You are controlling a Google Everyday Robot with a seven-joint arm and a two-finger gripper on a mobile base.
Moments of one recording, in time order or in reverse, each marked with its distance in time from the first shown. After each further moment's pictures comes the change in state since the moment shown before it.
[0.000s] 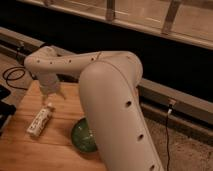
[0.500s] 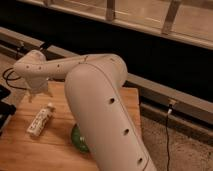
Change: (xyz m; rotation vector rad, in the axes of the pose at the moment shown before) arm -0.040 0.049 0.014 -0.064 -0.142 -0.027
